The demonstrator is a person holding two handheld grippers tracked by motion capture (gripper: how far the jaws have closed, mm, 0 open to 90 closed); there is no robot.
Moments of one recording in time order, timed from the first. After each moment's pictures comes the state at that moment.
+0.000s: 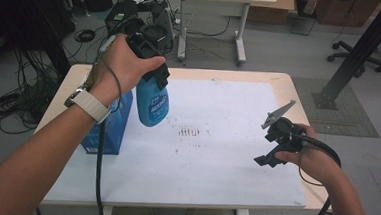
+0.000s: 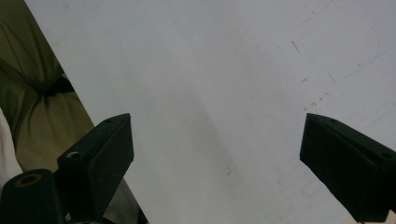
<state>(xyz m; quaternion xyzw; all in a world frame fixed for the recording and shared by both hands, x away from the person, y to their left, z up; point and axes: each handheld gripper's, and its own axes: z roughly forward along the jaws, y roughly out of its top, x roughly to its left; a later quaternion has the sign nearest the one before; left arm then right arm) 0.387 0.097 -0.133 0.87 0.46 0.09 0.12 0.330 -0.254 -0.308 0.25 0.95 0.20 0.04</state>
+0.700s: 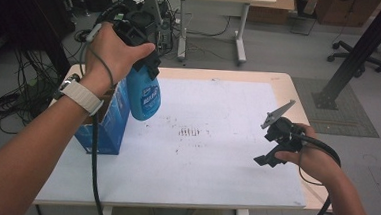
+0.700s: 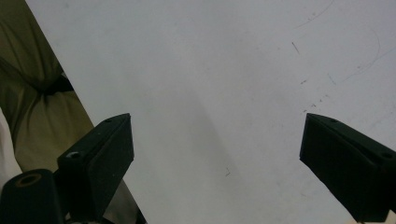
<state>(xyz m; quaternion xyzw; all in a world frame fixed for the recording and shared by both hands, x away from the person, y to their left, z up) 0.389 0.115 -0.113 0.85 0.50 0.10 0.12 0.330 -0.254 -0.308 0.25 0.95 0.20 0.04</state>
